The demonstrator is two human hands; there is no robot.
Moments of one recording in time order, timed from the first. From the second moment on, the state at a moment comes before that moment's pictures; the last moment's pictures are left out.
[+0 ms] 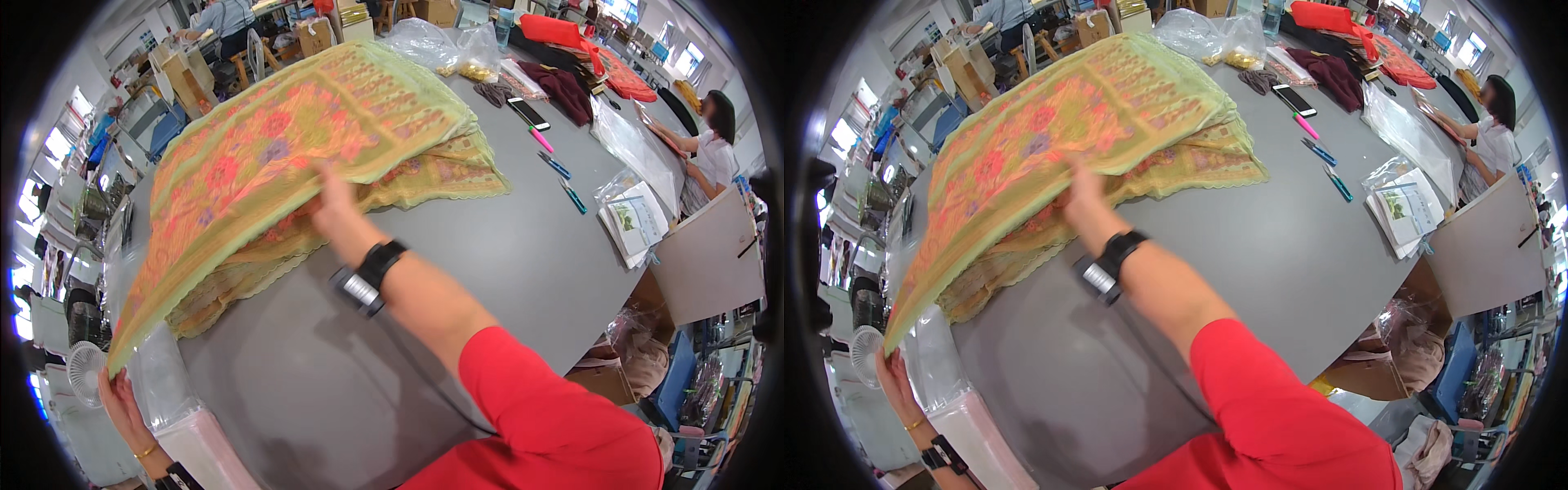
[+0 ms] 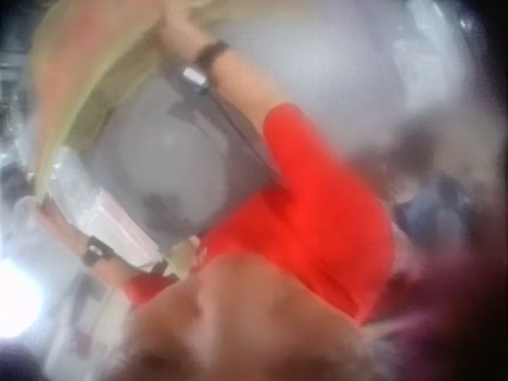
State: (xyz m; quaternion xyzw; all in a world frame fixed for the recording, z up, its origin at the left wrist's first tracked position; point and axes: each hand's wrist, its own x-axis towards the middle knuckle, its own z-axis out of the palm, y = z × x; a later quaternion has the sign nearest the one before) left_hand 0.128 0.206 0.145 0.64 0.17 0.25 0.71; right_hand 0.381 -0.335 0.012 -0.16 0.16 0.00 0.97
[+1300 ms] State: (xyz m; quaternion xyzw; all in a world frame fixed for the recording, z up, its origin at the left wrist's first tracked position) left_hand -0.251 0.057 0.108 0.79 0.20 0.15 0.56; right_hand -0.120 -0.871 0.109 -0.87 0.05 0.02 0.50
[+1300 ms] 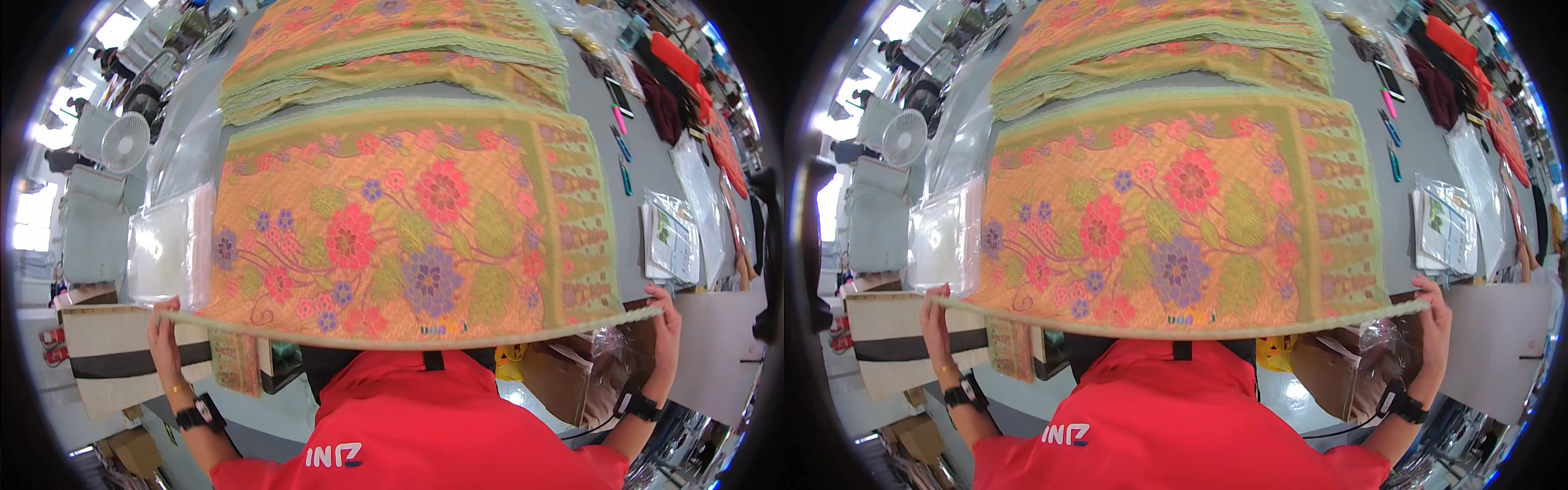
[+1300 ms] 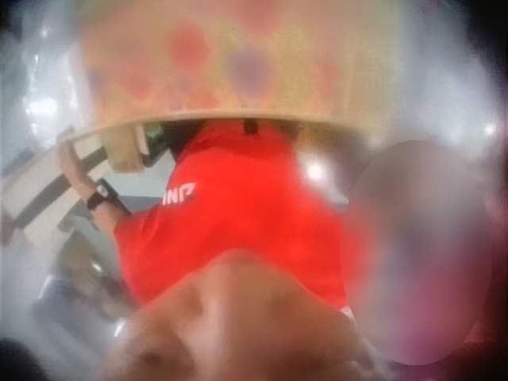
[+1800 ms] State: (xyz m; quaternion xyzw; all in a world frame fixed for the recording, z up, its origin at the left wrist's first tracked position) left_hand -0.006 0.108 -0.012 0.84 0.30 0.05 0.45; right_hand 0.140 -0.849 -0.010 -0.98 0.04 -0.10 0.16
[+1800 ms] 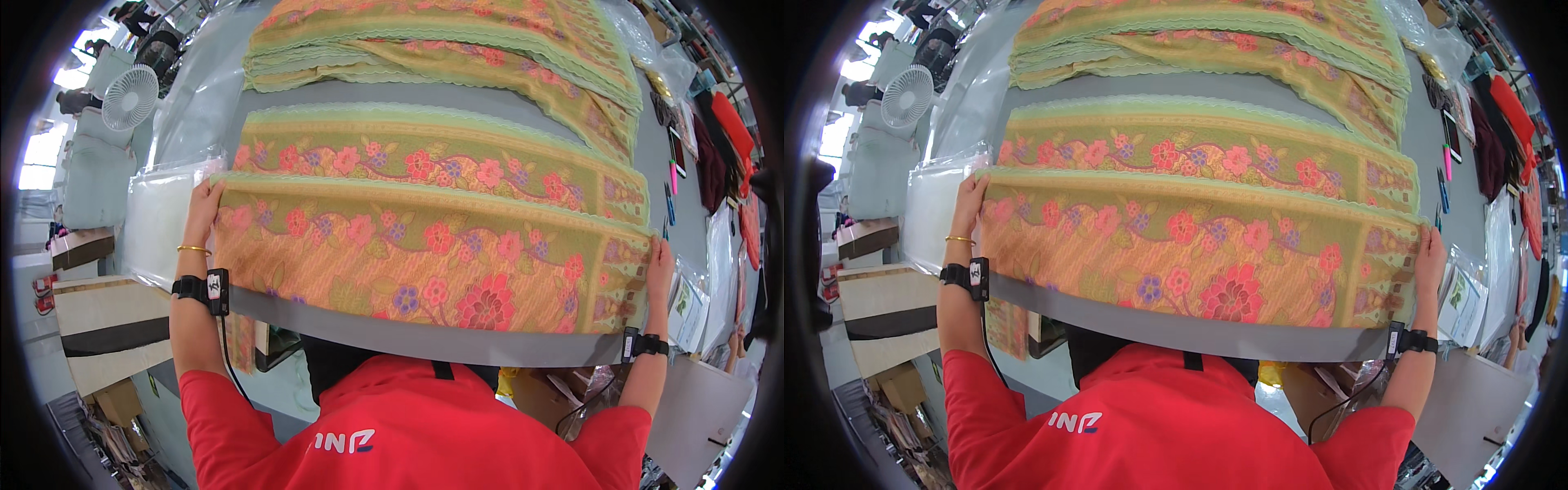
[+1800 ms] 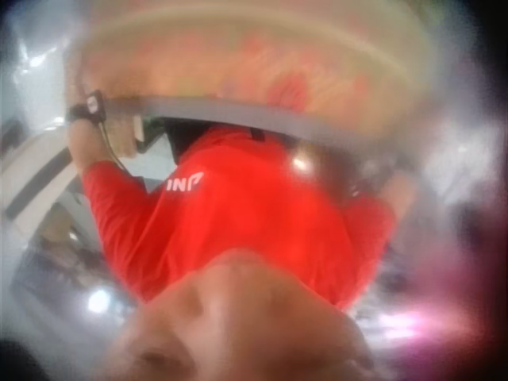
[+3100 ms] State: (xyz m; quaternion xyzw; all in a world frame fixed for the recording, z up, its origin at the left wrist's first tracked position) left_hand -0.130 0.127 0.139 0.90 0.25 0.24 0.26; right_hand 0.275 -0.006 0.138 -0.54 -0.71 0.23 0.39
